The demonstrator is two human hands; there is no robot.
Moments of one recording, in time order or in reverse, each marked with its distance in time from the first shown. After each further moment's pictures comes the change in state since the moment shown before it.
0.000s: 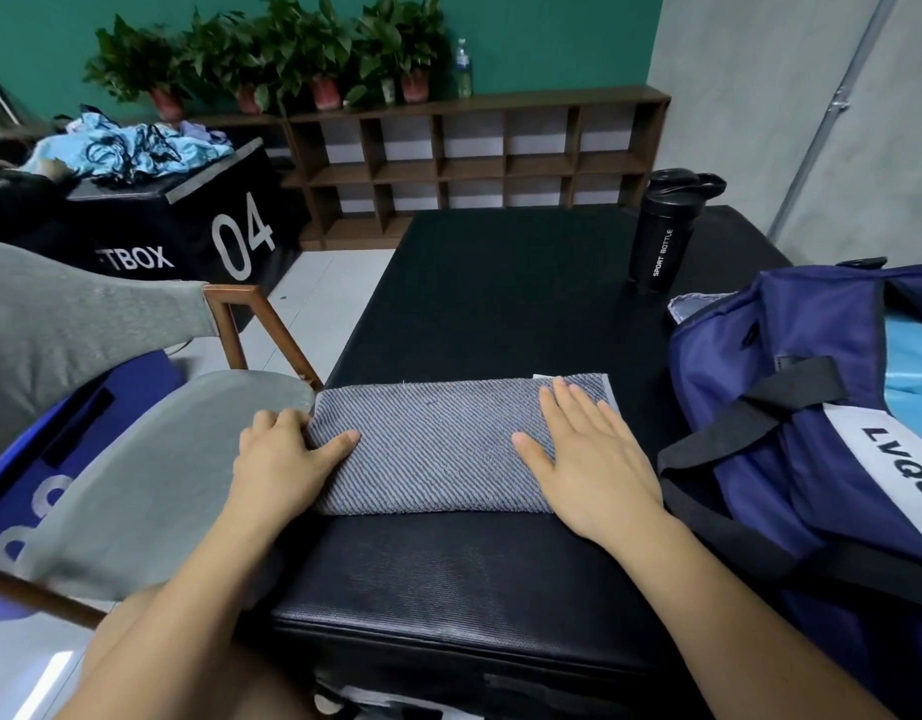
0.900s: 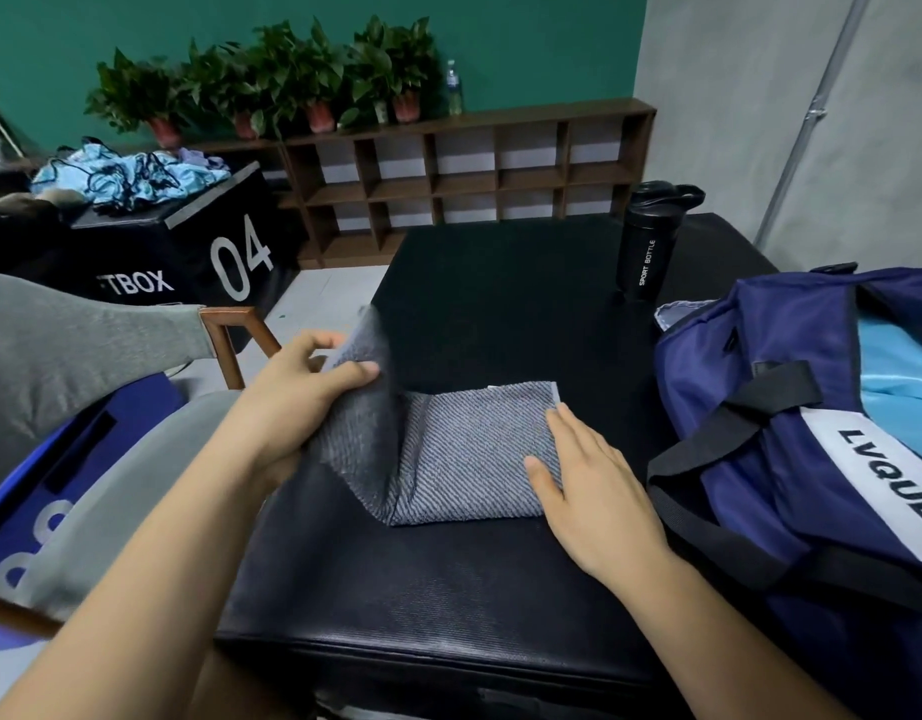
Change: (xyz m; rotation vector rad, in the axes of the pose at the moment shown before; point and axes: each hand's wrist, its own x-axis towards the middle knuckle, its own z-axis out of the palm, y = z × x) left_hand -0.018 0.108 -0.079 -0.961 -0.249 0.008; right_hand -0.028 0.009 0.002 0.285 0.151 0.013
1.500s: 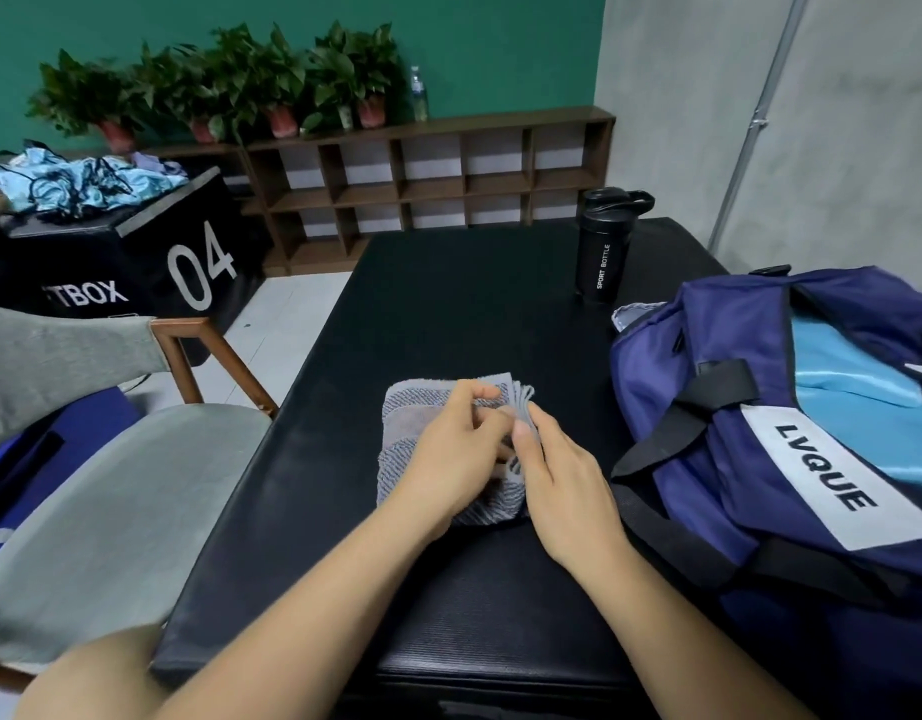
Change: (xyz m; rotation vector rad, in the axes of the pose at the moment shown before) left_hand -0.015 -0.052 0.162 0.091 -0.271 0.035; right_hand 0.003 0.002 -0.009 0.439 0.096 0.201
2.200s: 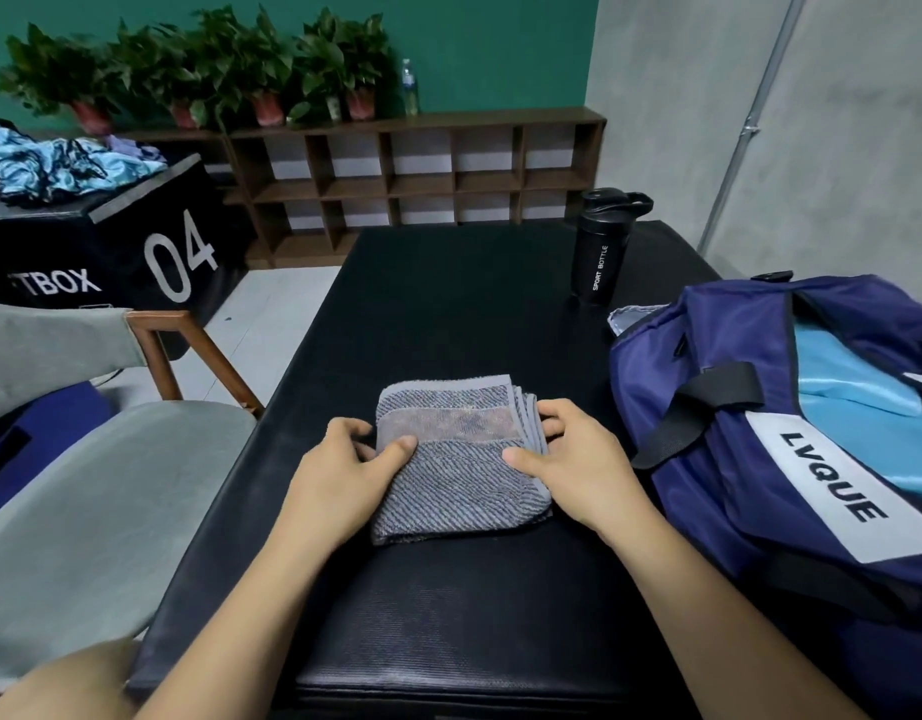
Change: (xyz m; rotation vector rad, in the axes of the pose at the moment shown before) left_hand -0.009 -0.040 -0.096 0.491 0.304 -0.118; right_hand 0.037 0.002 -0.017 0.020 -0.085 0.152
